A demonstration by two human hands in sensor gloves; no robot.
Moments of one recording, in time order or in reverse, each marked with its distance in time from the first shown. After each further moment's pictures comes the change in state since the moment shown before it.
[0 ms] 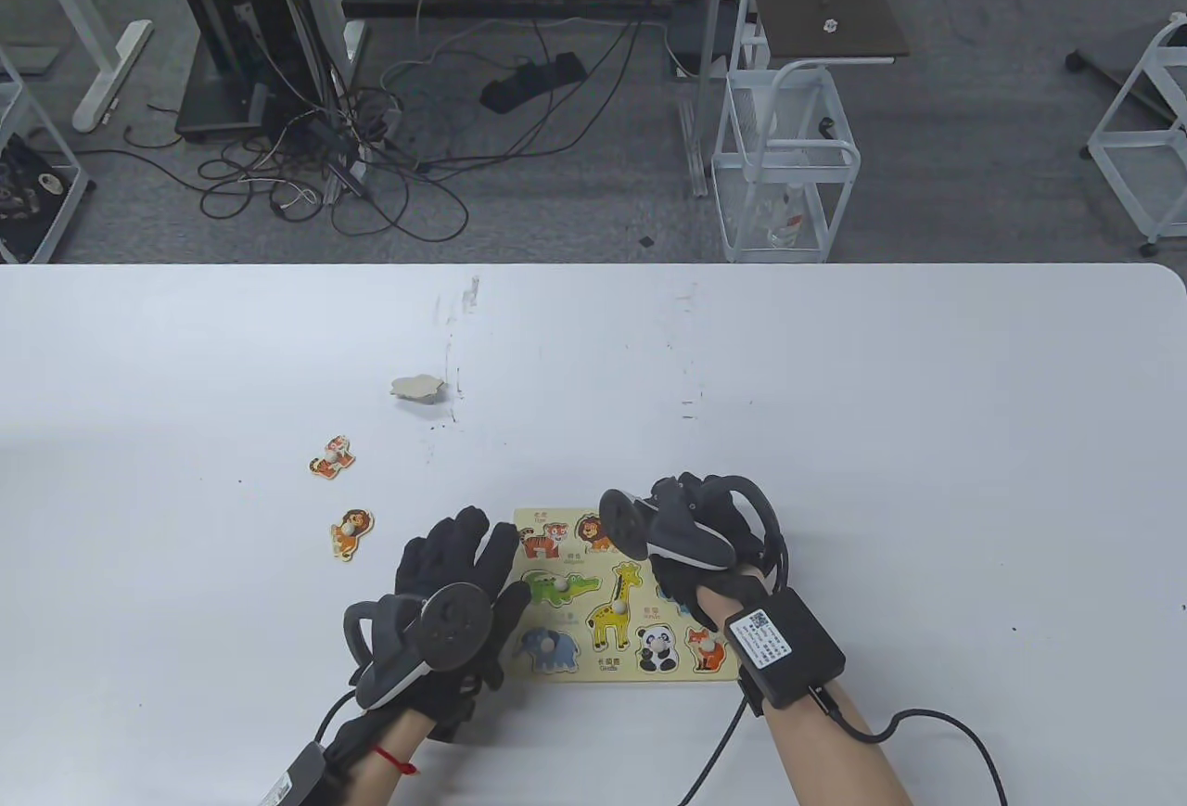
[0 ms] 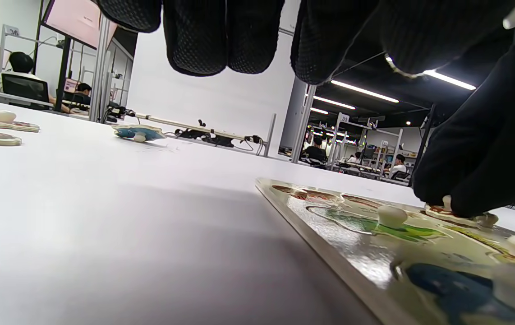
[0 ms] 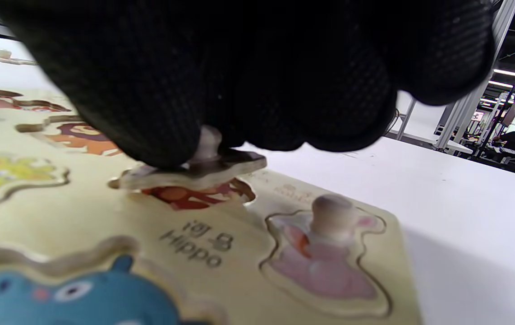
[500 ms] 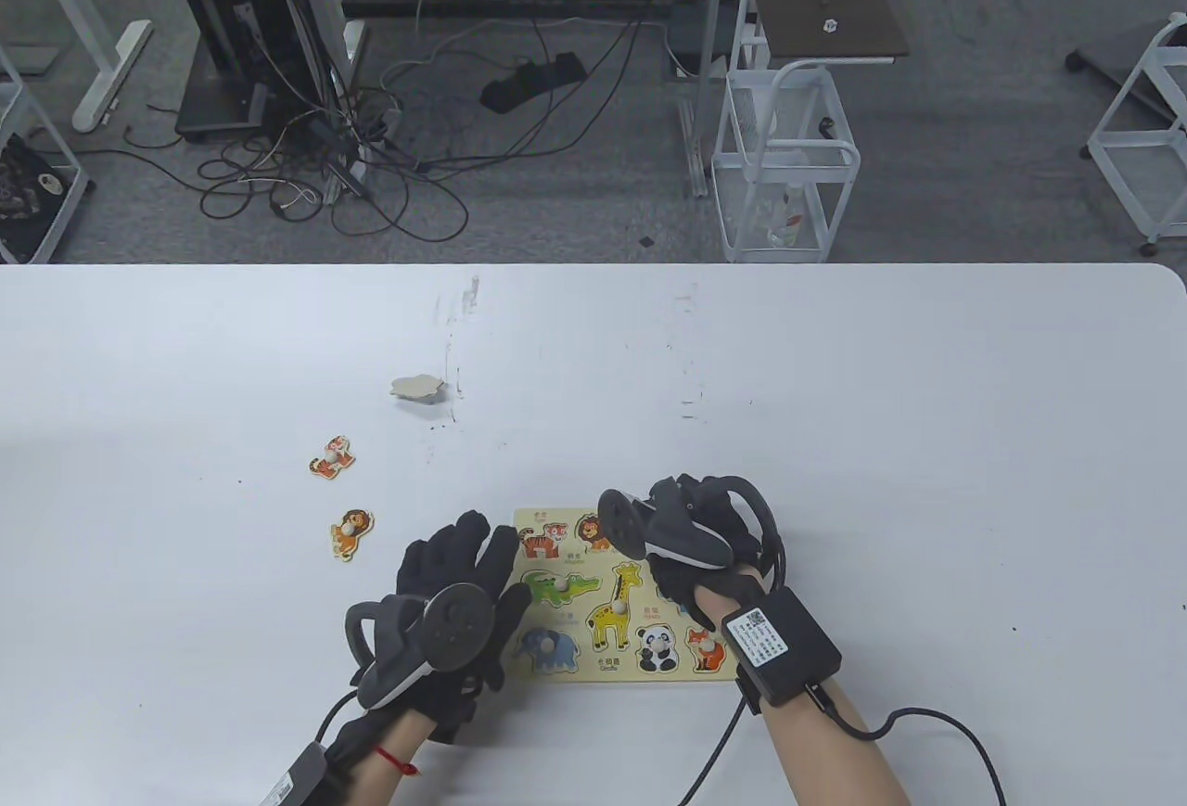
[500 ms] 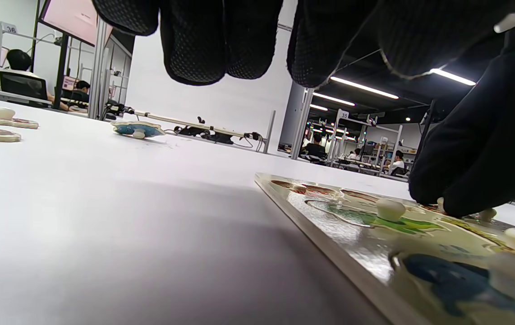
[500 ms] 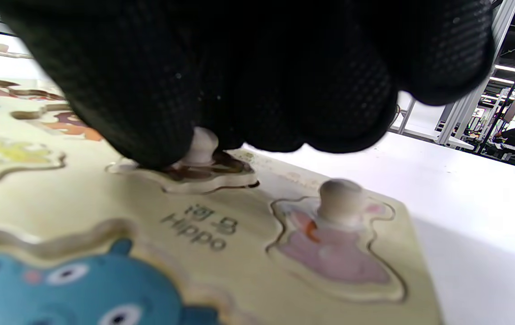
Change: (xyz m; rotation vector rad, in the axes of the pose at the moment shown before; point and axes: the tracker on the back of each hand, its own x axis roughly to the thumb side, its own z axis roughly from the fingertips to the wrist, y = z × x) left_hand 0.002 0.000 0.001 -0.014 -0.006 -0.007; right_hand 0.000 -0.001 0.000 0.012 0.003 -0.001
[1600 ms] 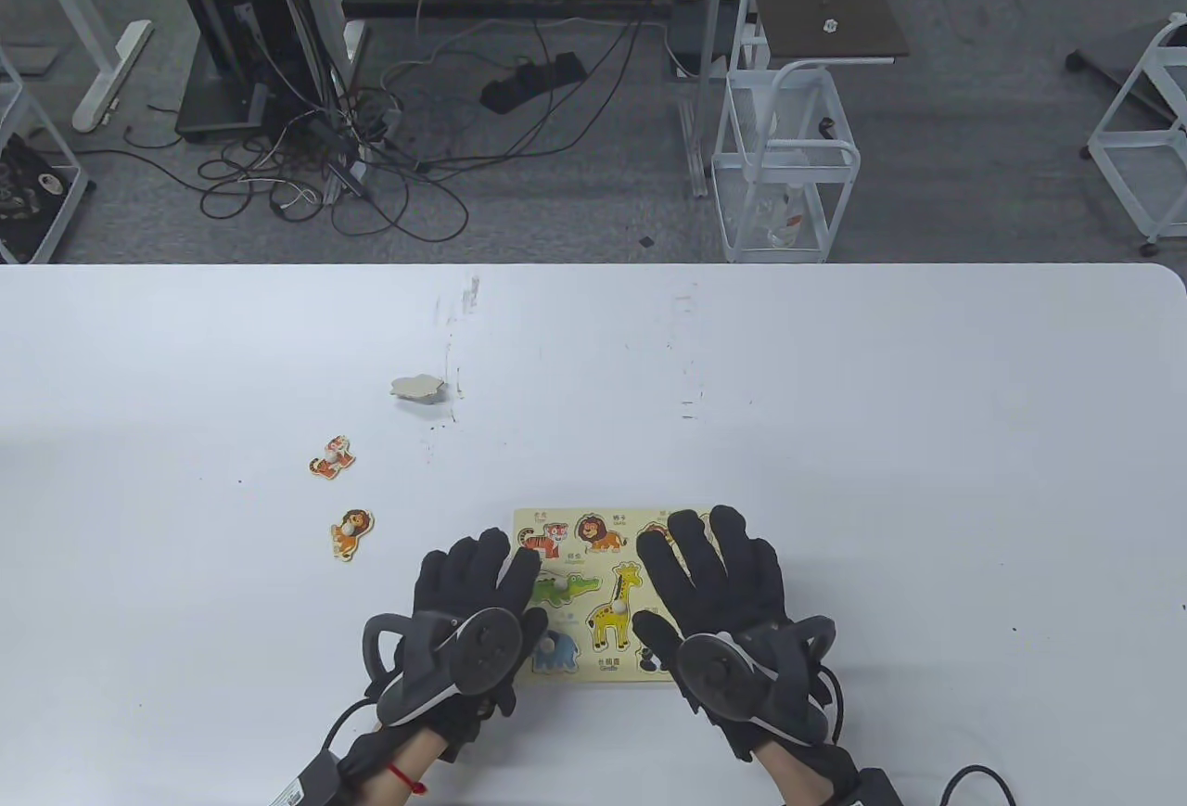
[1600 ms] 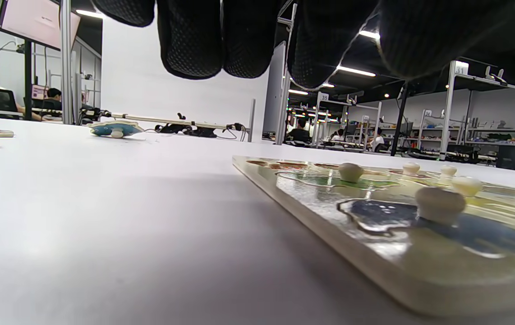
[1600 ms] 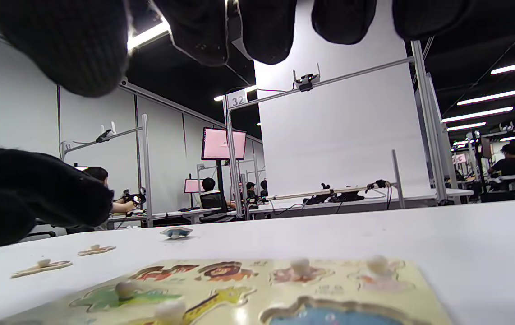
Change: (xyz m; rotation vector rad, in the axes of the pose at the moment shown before) left_hand 0.018 -0.007 0.008 -0.045 -0.066 -0.095; right_hand -0.008 -0.026 0.139 -0.434 0.049 -0.370
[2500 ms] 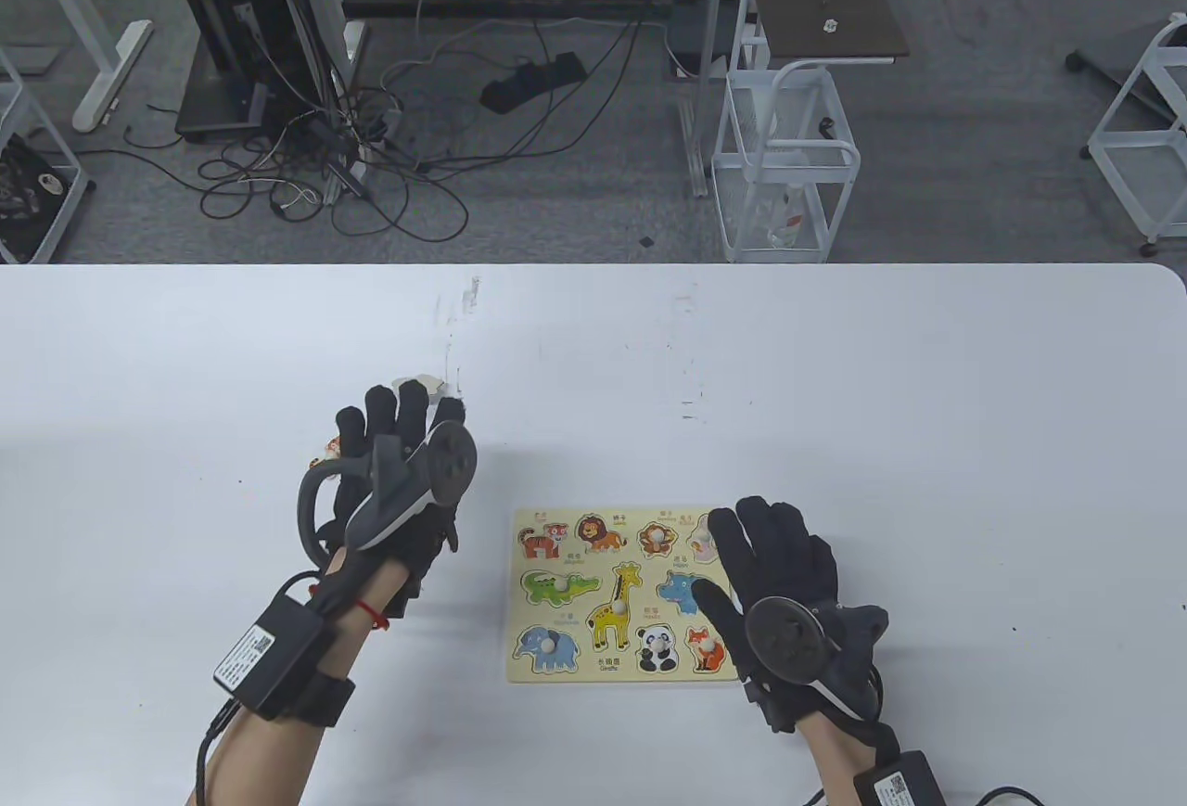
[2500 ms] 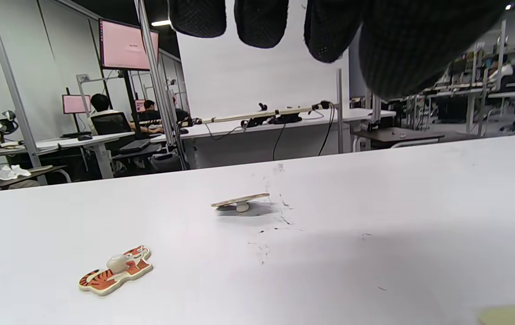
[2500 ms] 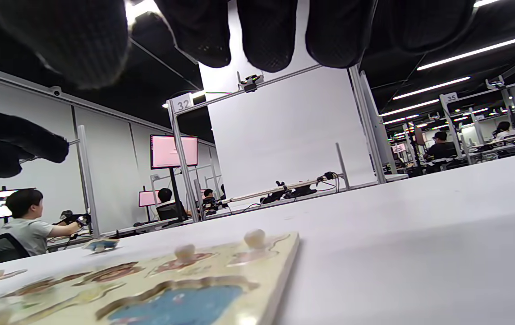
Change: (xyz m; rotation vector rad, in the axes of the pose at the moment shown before) left_hand -0.060 0.077 -0.122 -0.140 0.286 -0.245; right_hand -0.066 0.012 0.000 -0.032 0.189 -0.024
